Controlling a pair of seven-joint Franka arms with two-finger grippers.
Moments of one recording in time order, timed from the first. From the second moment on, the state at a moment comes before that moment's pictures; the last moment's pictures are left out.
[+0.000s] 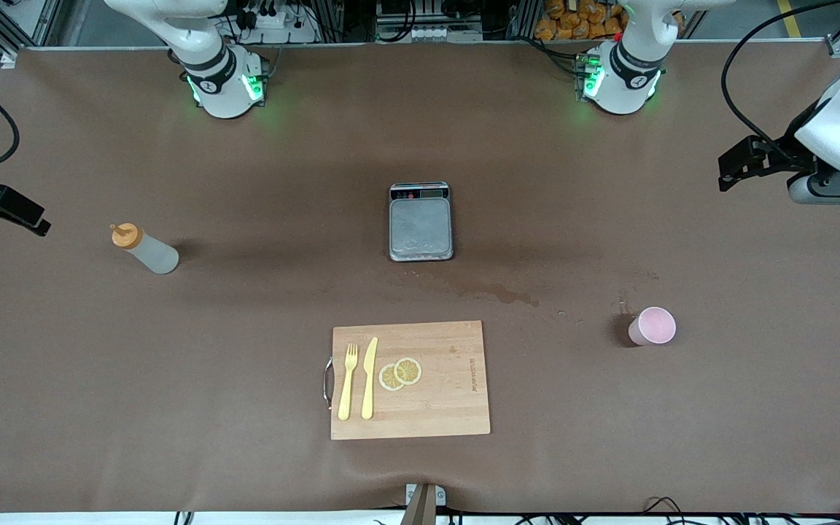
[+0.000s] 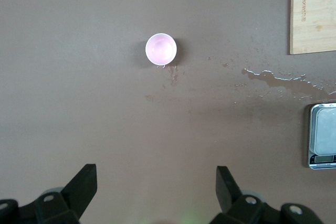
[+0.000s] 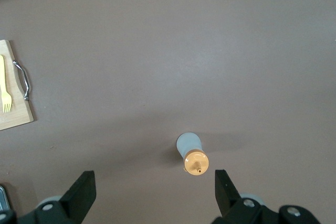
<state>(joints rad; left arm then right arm) -0.03 0.00 -0.11 -1.55 0.02 1.52 -0.07 -0.06 0.02 -0.01 -1.59 -0.03 1.68 0.15</state>
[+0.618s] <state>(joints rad) -0.02 0.01 -0.11 -1.55 0.02 1.52 -0.07 -0.06 0.02 -0.01 -1.59 -0.03 1.68 0.14</state>
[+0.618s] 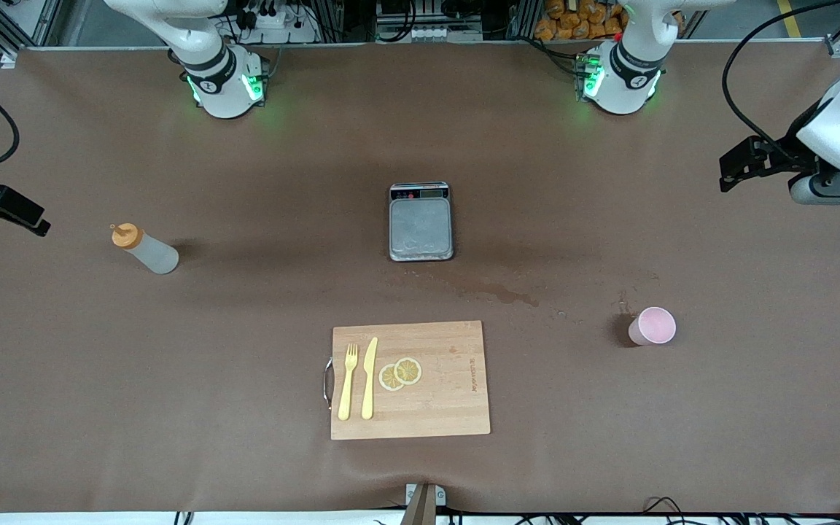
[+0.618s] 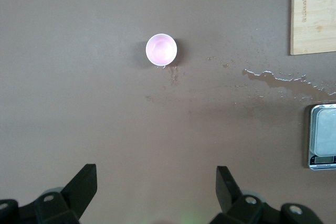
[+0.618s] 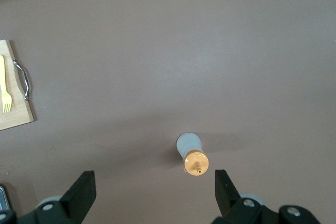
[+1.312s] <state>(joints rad) 0.04 0.15 -0.11 -1.68 0.02 1.84 -0.07 -0.14 0.11 -0.01 -1.59 -0.03 1.71 0.14</state>
